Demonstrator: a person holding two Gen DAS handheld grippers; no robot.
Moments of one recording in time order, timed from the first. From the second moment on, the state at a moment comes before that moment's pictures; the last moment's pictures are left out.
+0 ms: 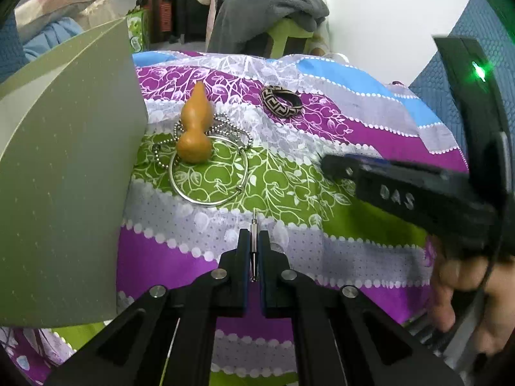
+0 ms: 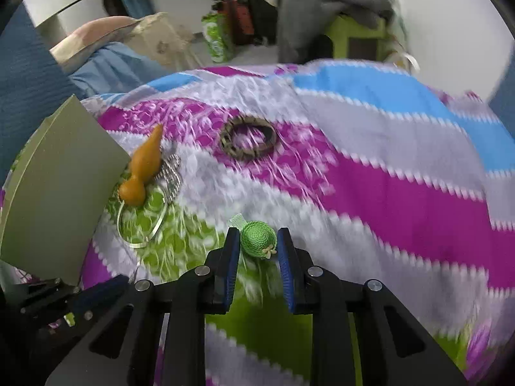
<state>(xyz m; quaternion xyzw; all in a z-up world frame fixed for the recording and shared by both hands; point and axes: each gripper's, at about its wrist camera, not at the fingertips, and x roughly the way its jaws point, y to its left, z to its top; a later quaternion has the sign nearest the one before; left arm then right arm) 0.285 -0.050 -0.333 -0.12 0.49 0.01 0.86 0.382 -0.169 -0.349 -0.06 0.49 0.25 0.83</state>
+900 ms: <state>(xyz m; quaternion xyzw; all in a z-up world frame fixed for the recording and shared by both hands) 0.257 -0.018 -0.211 -0.13 0.45 -0.04 0.89 0.293 -0.185 -0.235 -0.03 0.43 0.18 0.89</state>
